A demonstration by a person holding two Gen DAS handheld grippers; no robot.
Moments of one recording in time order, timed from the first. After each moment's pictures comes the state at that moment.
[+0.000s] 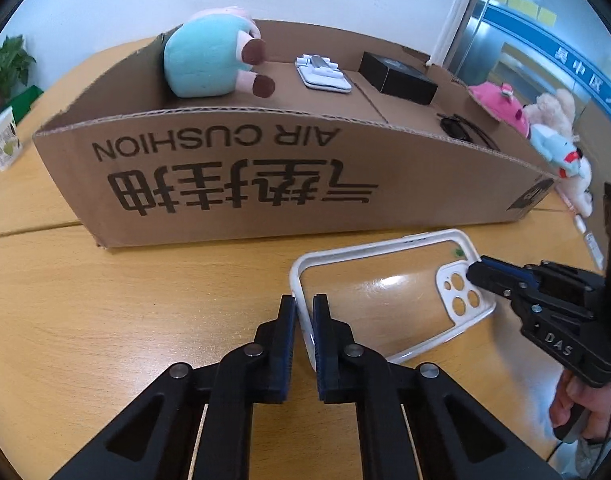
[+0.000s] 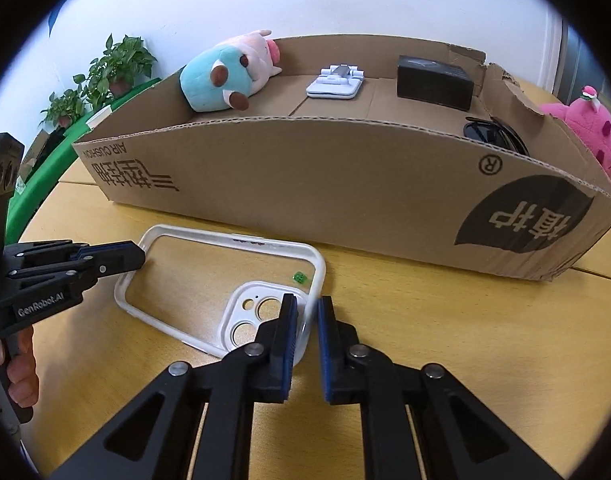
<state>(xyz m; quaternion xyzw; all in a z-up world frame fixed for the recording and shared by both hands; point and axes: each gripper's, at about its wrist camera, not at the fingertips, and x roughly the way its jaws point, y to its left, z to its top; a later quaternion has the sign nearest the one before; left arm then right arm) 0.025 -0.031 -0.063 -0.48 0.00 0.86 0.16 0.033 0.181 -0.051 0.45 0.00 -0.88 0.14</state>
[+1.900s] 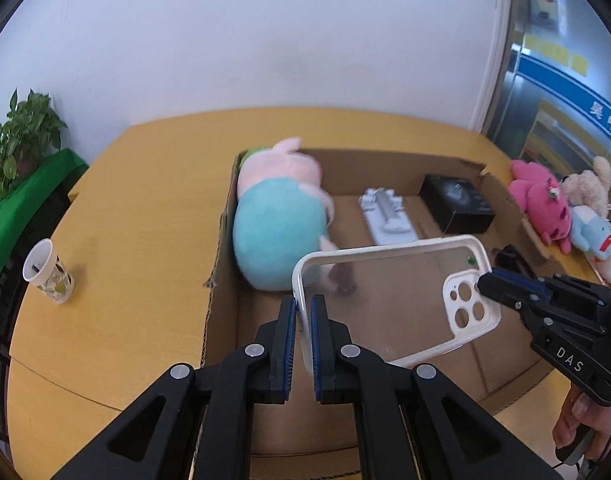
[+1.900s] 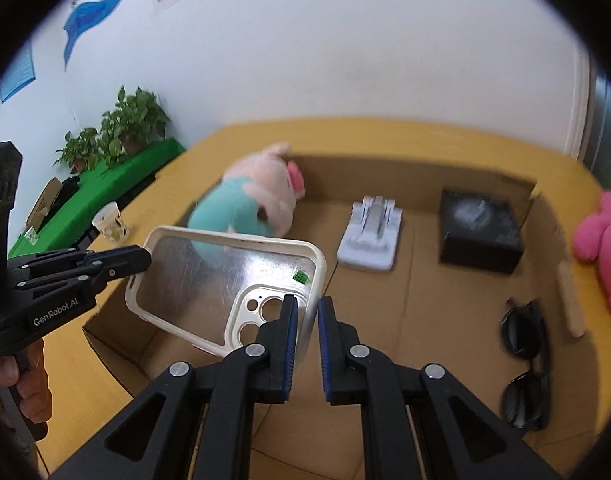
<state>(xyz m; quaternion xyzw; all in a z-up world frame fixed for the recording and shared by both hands) -0.098 -0.060 0.038 -0.42 0.01 0.90 0.09 -0.099 0.142 0.033 0.39 -0.02 -0.90 0.18</state>
